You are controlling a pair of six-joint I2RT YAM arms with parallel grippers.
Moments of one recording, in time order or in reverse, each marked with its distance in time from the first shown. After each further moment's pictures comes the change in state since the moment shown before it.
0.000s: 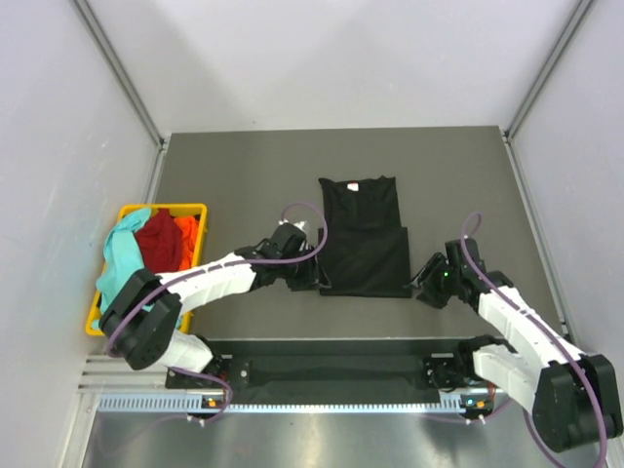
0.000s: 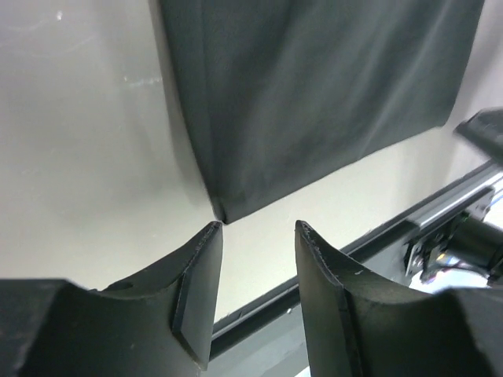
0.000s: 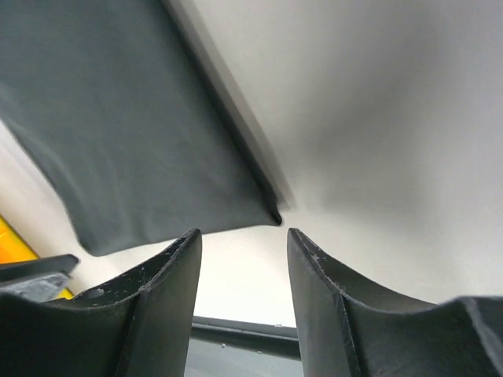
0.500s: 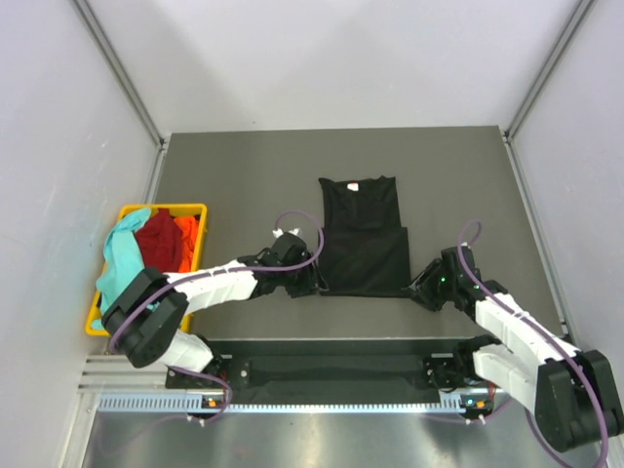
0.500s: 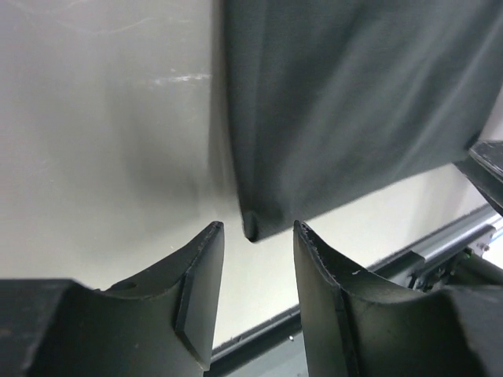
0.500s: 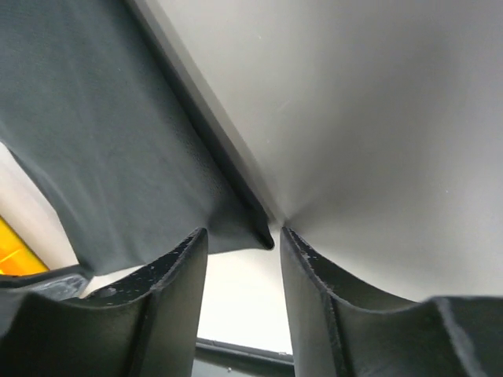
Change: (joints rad) left arm -0.033 0.010 -0.084 0.108 -0.087 -0.131; right arm 0.044 -0.001 -0.112 0.134 0.040 0.105
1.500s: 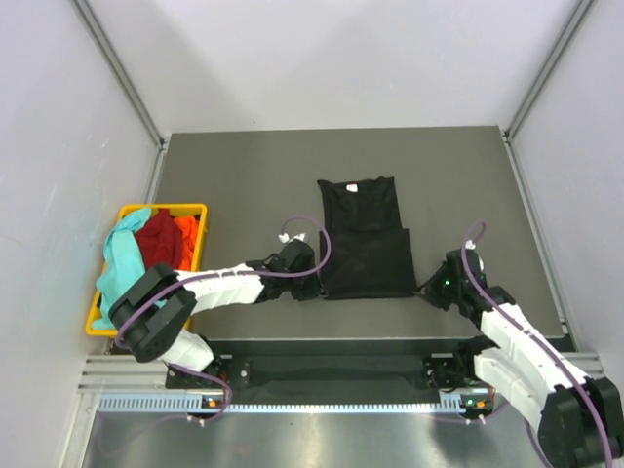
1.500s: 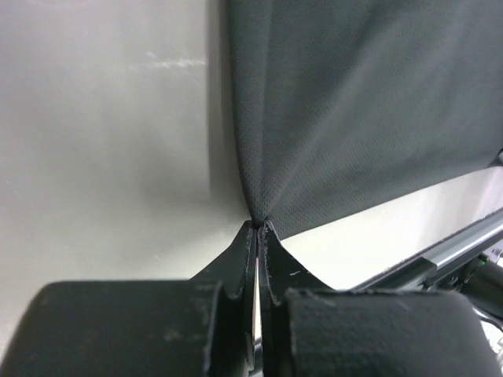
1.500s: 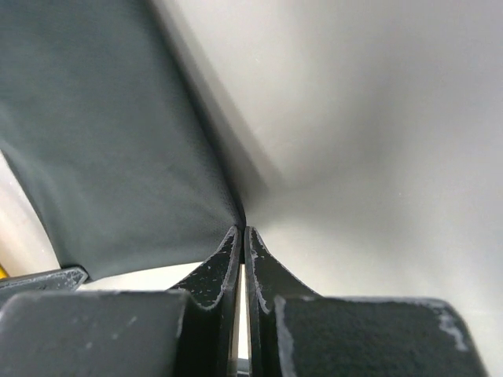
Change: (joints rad) left arm -0.056 0.056 -0.023 0.072 -0.052 -0.040; right arm 0.002 -0.116 -0.017 -0.039 0.076 -0.091
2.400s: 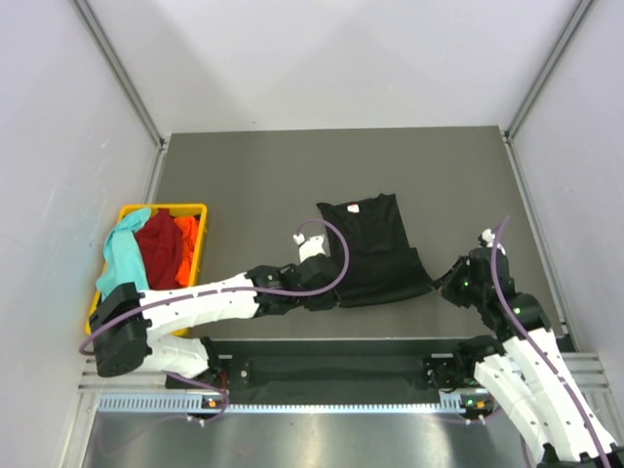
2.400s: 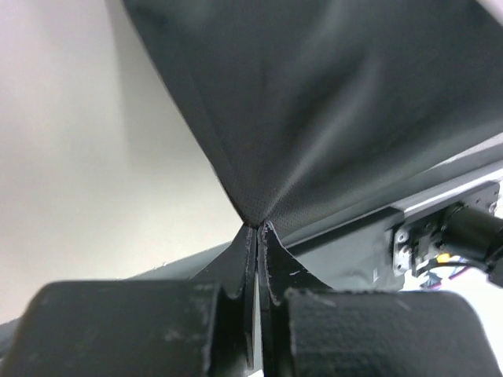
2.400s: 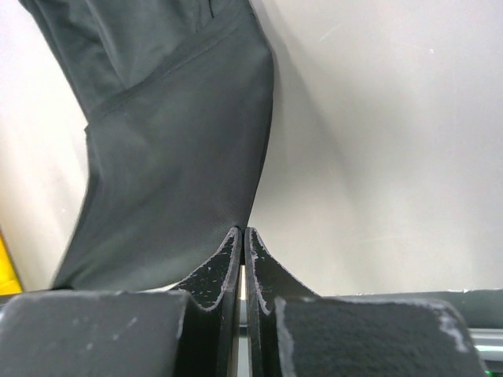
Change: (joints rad) left arm -0.317 -0.183 0.198 -0.366 -0.277 -0.082; right arm 0.004 -0.319 0.242 -0.420 0.068 -0.173
